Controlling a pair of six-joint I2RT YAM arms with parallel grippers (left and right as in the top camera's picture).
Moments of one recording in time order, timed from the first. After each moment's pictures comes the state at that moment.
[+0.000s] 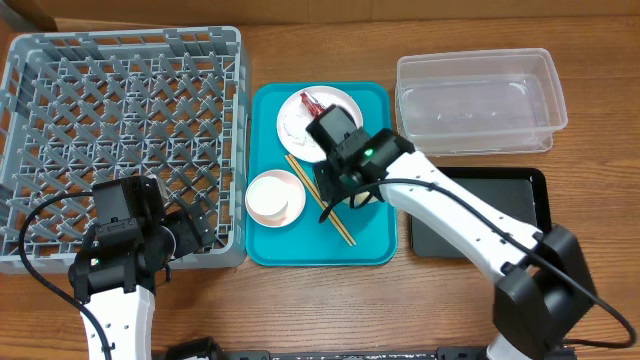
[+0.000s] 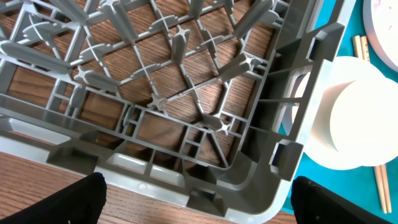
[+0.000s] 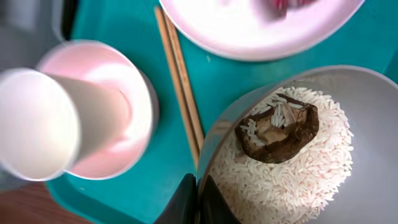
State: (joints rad) left arm 0.23 0.99 0.87 -1.01 0.07 -0.20; right arm 0.72 1.82 1.50 -0.87 -0.02 0.41
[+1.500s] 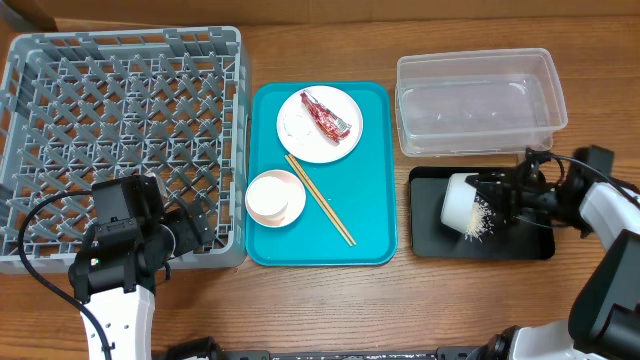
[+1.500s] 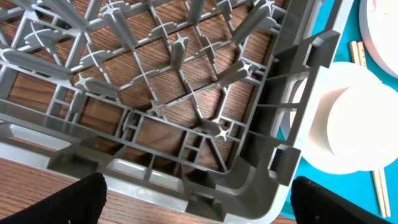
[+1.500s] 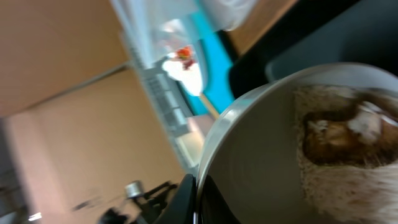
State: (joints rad) left arm 0.23 0.99 0.87 -1.00 0.07 -0.20; right arm -0.44 1.68 0.89 -0.71 -1.21 0.37
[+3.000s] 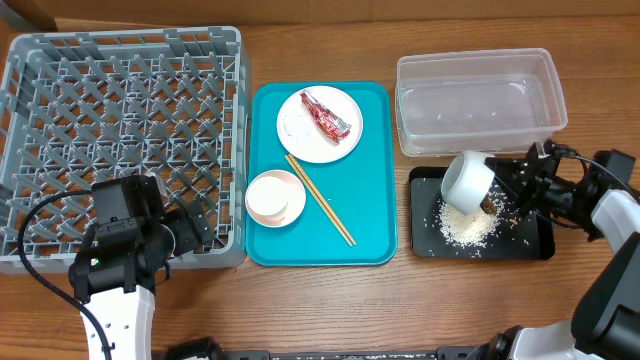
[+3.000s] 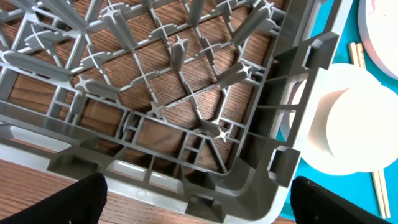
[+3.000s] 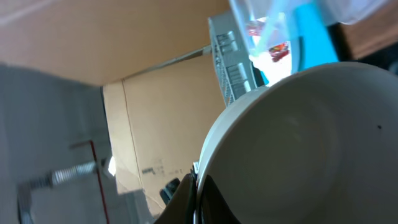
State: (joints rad) left arm 0.23 0.99 0.87 -1.00 0.07 -0.20; right arm -0.50 1.67 0.88 -0.60 -1.53 0.41
